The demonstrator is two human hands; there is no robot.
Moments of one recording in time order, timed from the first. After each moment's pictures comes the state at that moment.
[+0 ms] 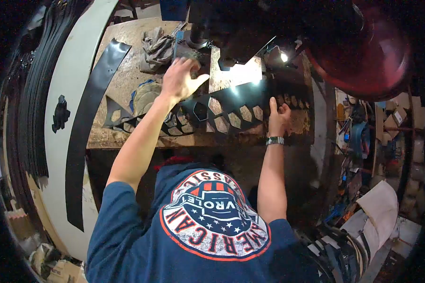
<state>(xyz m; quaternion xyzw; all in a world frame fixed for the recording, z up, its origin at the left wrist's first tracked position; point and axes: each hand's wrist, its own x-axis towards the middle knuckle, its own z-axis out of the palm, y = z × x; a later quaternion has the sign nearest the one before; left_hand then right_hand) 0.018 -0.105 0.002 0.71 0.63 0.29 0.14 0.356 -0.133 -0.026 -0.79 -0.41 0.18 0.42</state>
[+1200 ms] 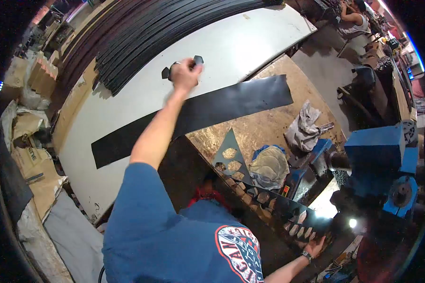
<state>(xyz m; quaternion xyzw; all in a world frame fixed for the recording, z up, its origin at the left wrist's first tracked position) -0.434 -0.249 -0.055 0.25 0.87 0.42 -0.08 0.427 -0.103 -0.046 -0.63 -0.07 0.60 0.49</state>
